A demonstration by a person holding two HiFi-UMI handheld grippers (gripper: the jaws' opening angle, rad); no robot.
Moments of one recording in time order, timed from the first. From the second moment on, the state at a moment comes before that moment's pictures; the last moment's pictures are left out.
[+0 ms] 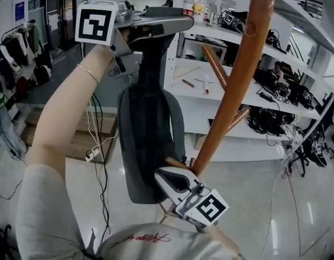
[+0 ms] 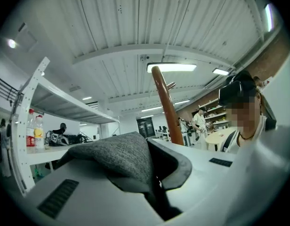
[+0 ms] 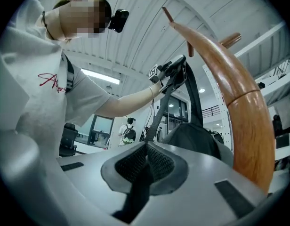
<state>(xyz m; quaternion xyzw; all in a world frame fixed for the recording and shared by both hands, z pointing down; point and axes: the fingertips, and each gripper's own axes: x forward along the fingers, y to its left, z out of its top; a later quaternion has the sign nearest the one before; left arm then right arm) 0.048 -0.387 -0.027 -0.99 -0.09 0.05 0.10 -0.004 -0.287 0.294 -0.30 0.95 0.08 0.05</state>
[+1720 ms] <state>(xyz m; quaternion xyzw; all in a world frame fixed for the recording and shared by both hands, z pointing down) 0.105 -0.327 0.069 -0.98 -0.12 -0.07 0.15 0.005 -0.247 0.346 -0.34 0.94 0.06 0.05</state>
